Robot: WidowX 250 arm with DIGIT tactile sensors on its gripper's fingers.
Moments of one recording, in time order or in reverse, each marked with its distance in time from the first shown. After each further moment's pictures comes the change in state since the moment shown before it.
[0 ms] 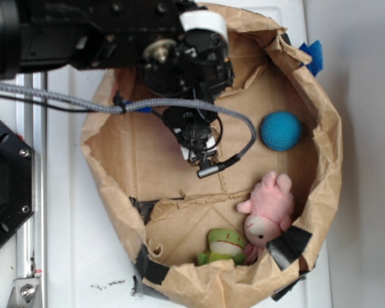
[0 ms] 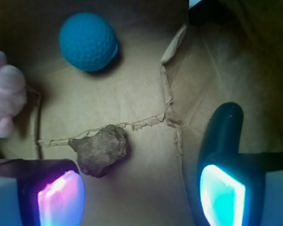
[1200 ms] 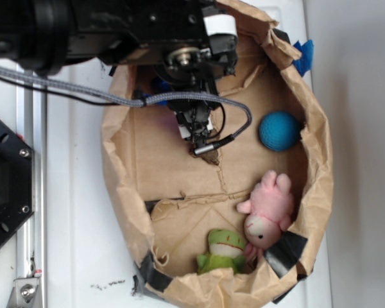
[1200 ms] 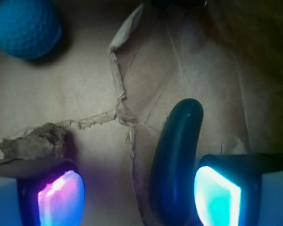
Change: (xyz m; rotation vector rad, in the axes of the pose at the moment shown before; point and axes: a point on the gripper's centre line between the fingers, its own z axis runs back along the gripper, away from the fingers) arm 0.004 0.024 -0.007 0.151 0.075 -0.026
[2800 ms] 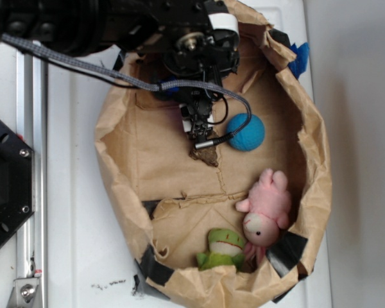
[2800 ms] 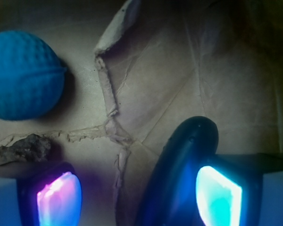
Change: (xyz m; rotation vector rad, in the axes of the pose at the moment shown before) arm 0.006 -0.003 -0.031 -0.069 -0.018 -0.120
